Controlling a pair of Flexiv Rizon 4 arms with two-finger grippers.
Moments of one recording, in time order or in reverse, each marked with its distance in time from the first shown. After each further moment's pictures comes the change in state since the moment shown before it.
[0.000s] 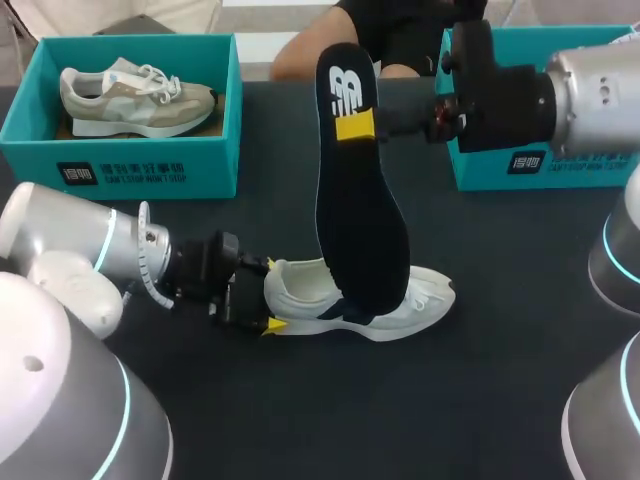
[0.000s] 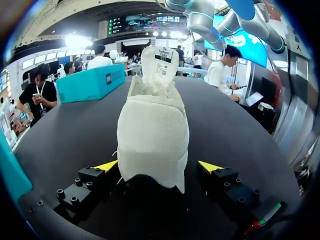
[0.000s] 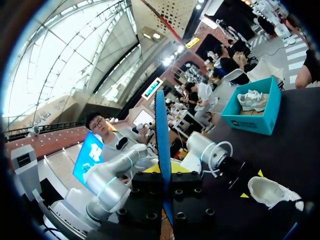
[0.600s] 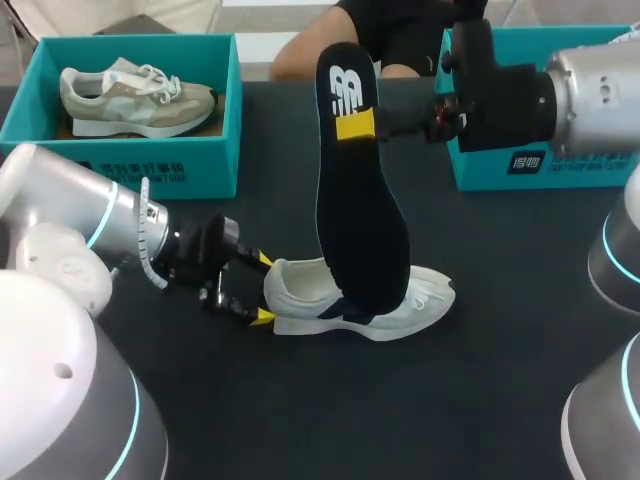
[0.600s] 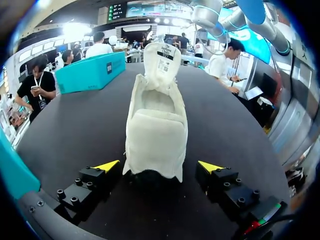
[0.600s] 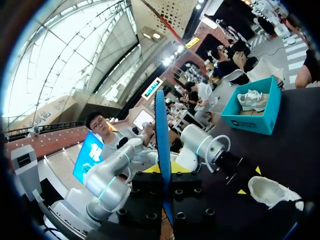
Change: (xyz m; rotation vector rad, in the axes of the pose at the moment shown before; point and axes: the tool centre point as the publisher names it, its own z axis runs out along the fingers) left arm -0.004 -0.002 -0.022 -0.141 0.015 -0.005; right arm 0.000 0.000 0.000 0.001 0.001 0.000
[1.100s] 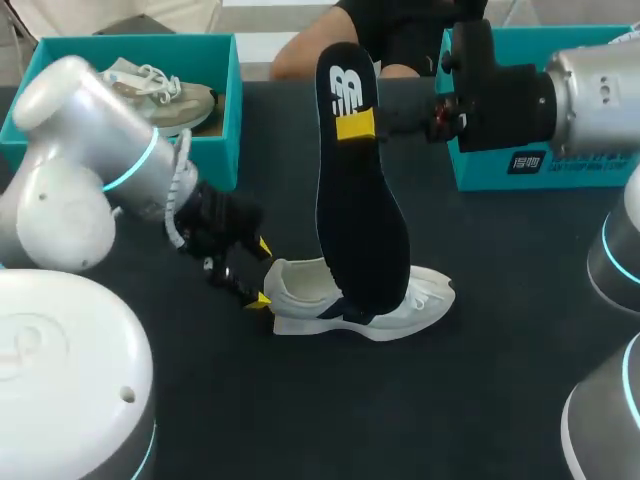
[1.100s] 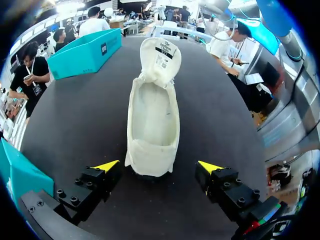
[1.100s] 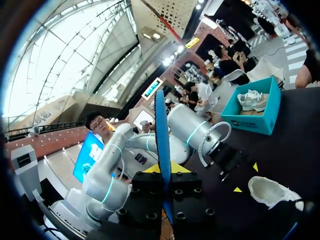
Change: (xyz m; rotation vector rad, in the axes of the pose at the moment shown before) left arm 0.005 -0.029 -0.034 -0.306 0.045 -0.042; right arm 0.000 0.000 0.000 -0.001 0.001 0.000
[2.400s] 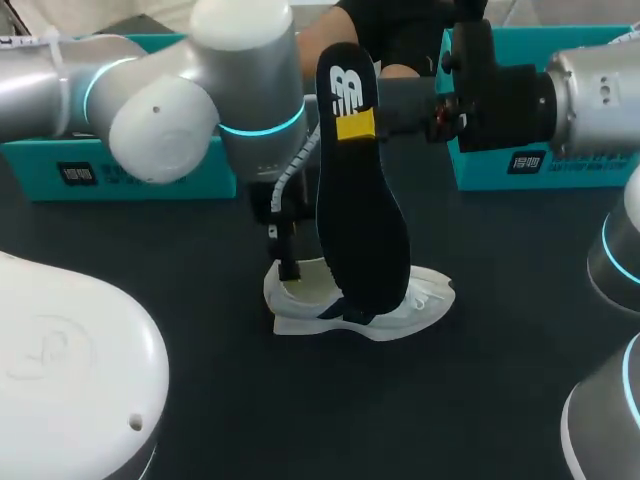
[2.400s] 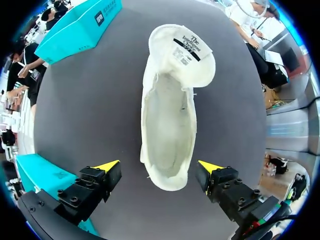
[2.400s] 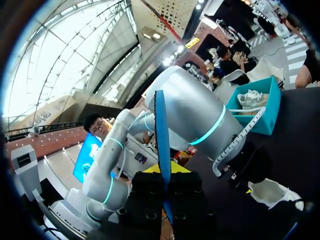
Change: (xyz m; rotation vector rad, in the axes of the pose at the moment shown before) left arm -0.022 -0.048 -0.007 -0.440 -0.100 -0.004; right arm 0.000 0.000 0.000 0.000 0.000 0.000
